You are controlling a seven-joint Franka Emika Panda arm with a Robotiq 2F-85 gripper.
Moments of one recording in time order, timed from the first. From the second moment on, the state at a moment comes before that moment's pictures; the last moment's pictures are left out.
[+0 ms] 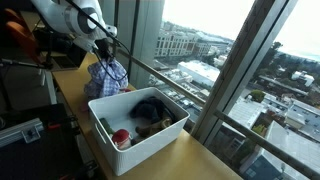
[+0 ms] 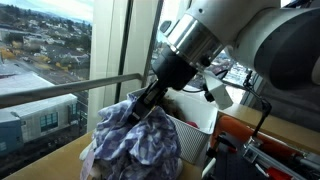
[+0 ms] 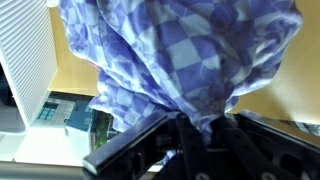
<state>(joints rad) 0.23 0.22 0.26 -2.22 -0.37 2.82 0.48</state>
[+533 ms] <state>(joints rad) 0.26 0.50 0.15 -1.89 -0.34 2.77 0.41</state>
